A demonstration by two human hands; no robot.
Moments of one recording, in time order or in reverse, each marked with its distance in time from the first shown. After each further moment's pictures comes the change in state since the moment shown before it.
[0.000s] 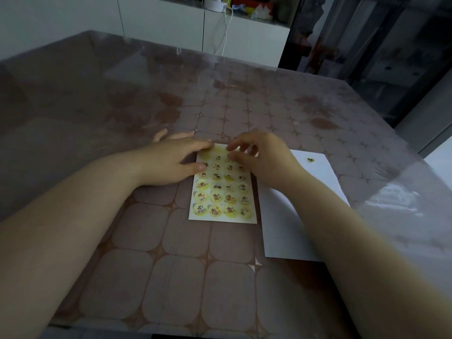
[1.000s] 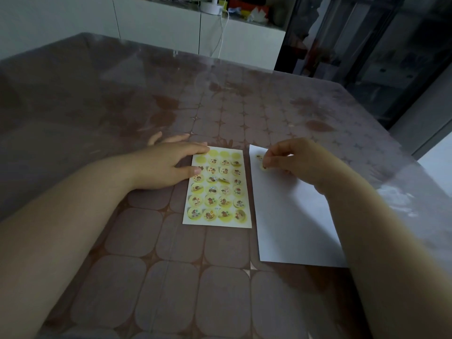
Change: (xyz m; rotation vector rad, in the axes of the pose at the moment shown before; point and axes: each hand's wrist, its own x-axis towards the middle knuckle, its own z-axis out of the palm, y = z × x) left_hand -0.001 -0.002 -0.001 -0.030 -0.027 0.005; right_hand -0.014 0.028 -0.044 0.221 -0.097 0.391
